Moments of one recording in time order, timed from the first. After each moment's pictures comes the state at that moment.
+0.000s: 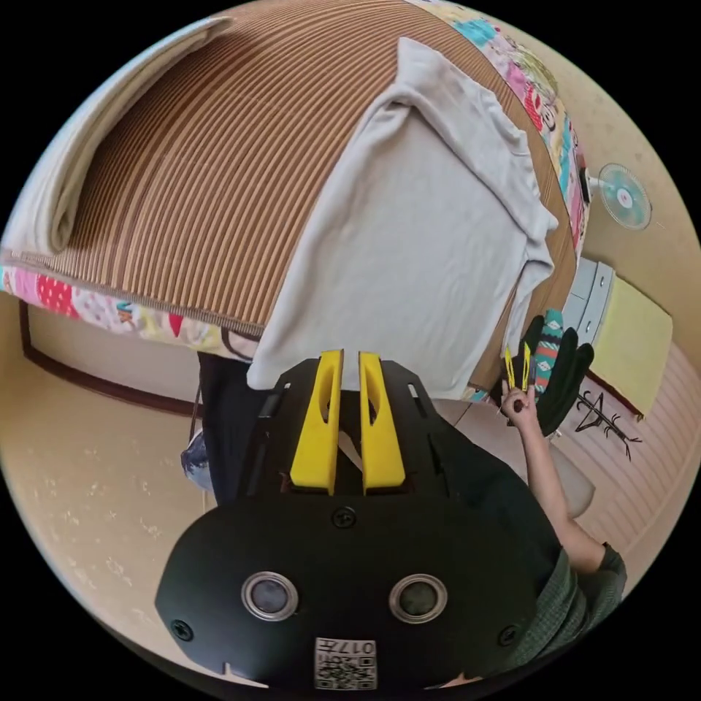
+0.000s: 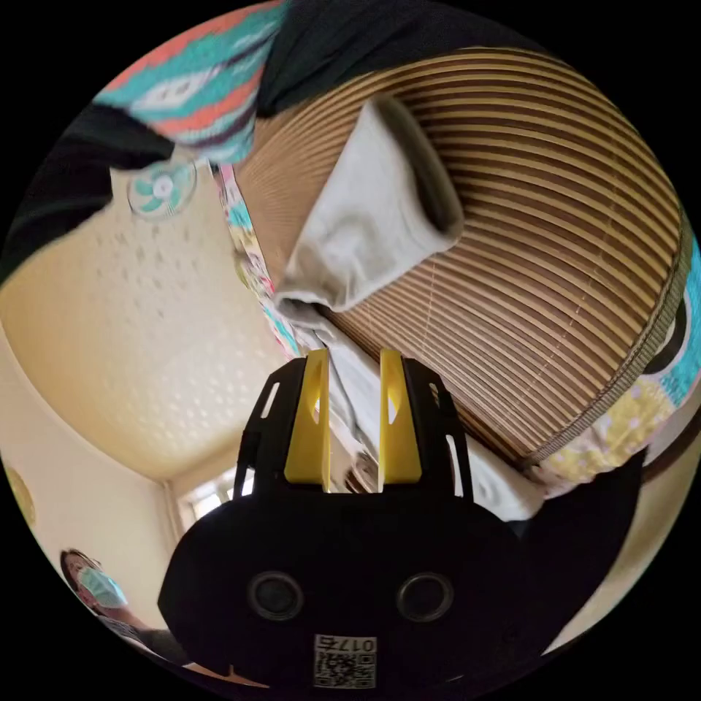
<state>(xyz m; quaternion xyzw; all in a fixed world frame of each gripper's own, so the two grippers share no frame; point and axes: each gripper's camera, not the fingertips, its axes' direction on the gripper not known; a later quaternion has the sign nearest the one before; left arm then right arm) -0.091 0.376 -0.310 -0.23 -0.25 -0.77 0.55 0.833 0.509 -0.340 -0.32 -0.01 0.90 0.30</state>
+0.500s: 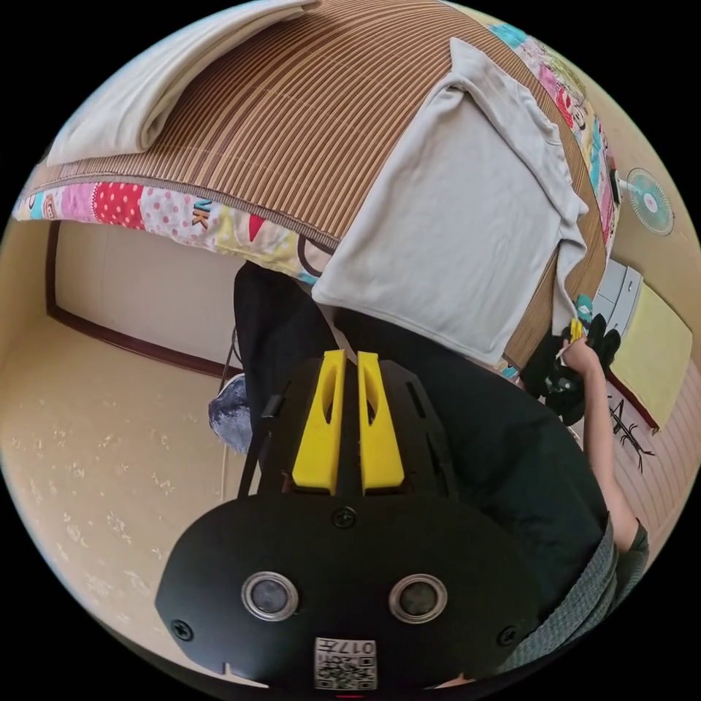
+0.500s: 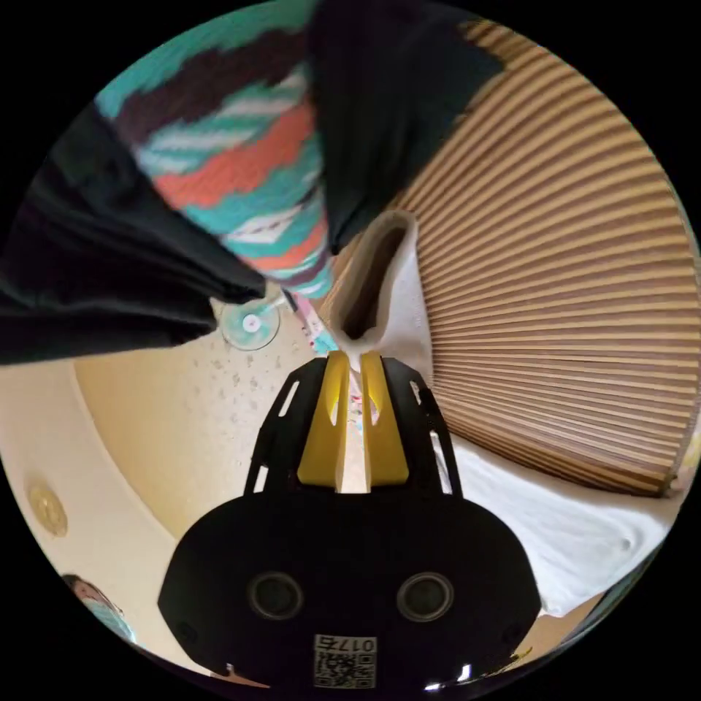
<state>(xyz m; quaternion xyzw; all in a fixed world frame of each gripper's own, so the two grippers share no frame) -0.060 0.363 -0.308 -0.28 -0.27 -0.75 0.54 0.864 0.461 -0.296 -0.12 0.10 0.92 0.36</state>
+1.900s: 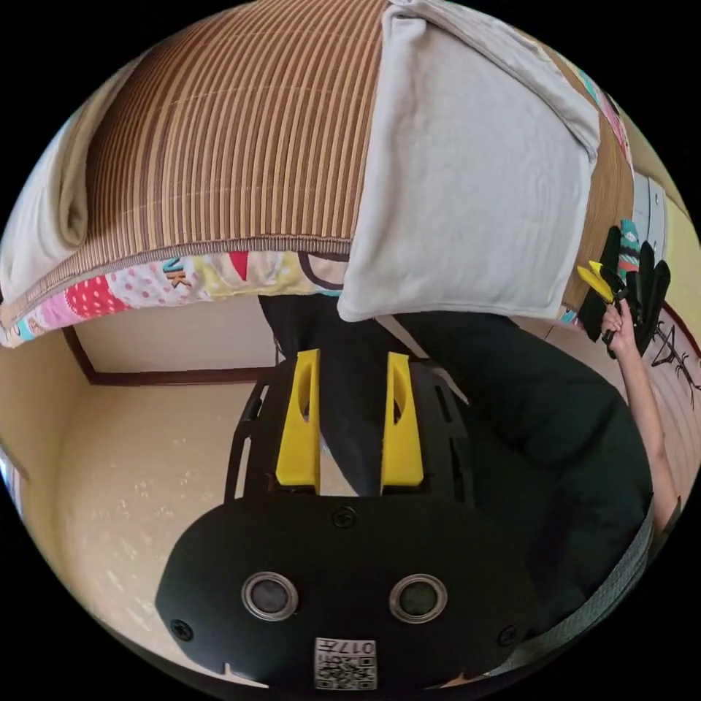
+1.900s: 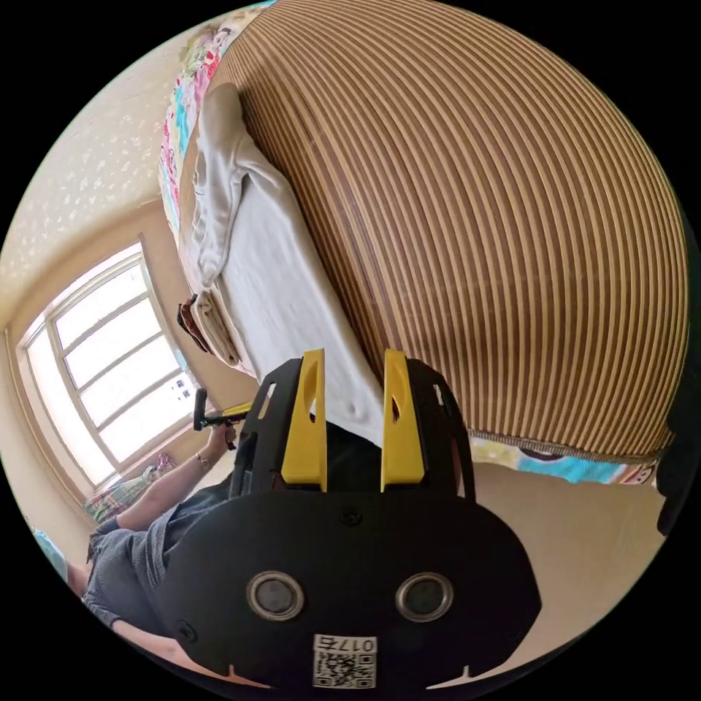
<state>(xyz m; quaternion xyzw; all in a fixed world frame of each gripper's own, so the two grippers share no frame) -0.132 0.398 -0.395 -0.45 -0.18 -0.67 0.57 0.613 0.432 -0.293 -0.75 -0.30 0.50 0.31</state>
